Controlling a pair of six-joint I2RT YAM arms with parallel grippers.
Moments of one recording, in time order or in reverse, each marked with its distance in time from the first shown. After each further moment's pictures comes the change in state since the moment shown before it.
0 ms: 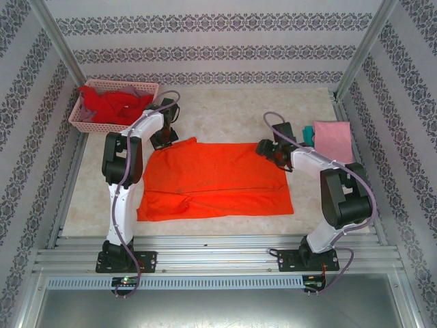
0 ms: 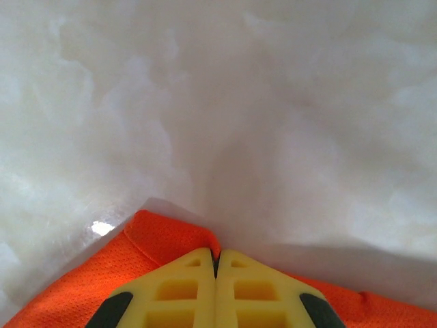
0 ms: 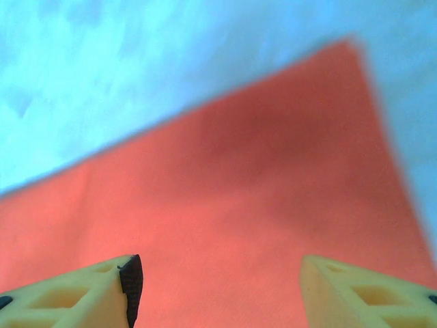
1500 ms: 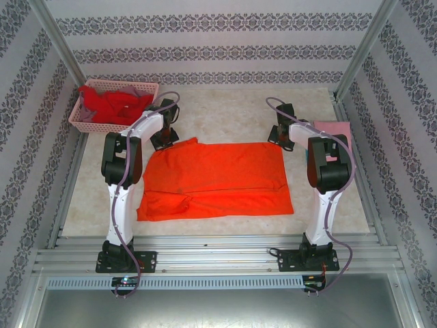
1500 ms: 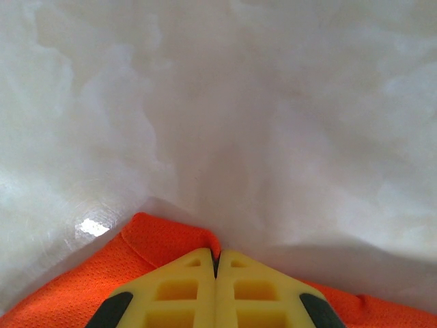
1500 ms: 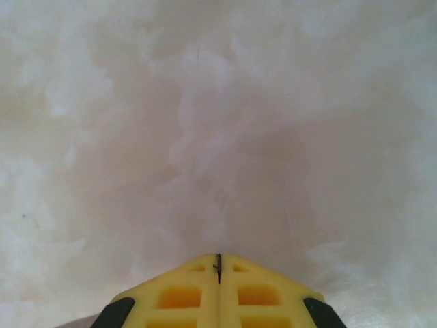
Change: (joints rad) left arm 0.000 -0.007 -0.023 0.031 0.030 -0.005; right arm -0.107 0.416 0.431 -0.182 0.119 -0.137
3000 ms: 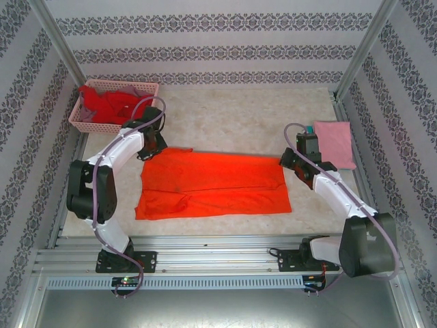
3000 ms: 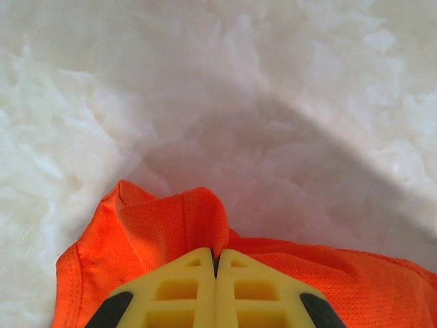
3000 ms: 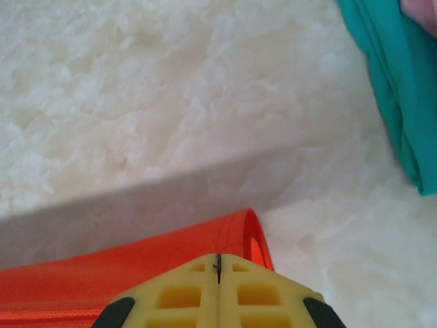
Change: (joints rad) left arm 0.000 -0.540 -0.508 0.176 -0.034 0.000; right arm 0.017 -0.840 -0.682 0.130 -0.078 -0.016
